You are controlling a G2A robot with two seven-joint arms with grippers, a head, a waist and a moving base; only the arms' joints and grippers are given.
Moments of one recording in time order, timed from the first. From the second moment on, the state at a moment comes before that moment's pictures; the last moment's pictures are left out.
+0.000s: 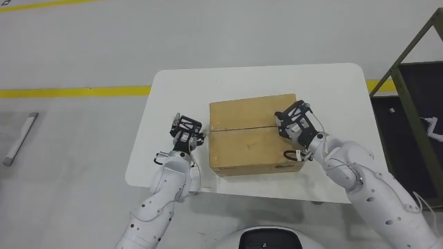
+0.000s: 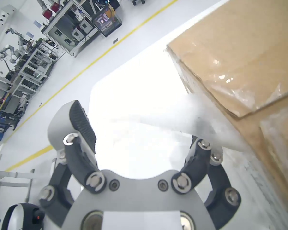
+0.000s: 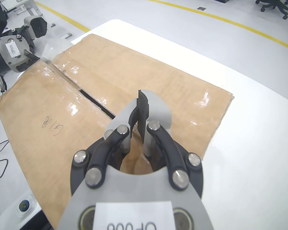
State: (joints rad) left arm 1.07 -1.12 -1.03 -1.44 1.57 0.18 -0.12; right arm -1.15 -1.19 1.19 -1.62 -1.10 -0.25 0.32
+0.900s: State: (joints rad) left arm 1.09 -1.15 -1.16 -1.58 1.35 0.11 -0.14; right arm -1.15 -1.20 1.21 -1.62 -1.10 -0.25 0.31
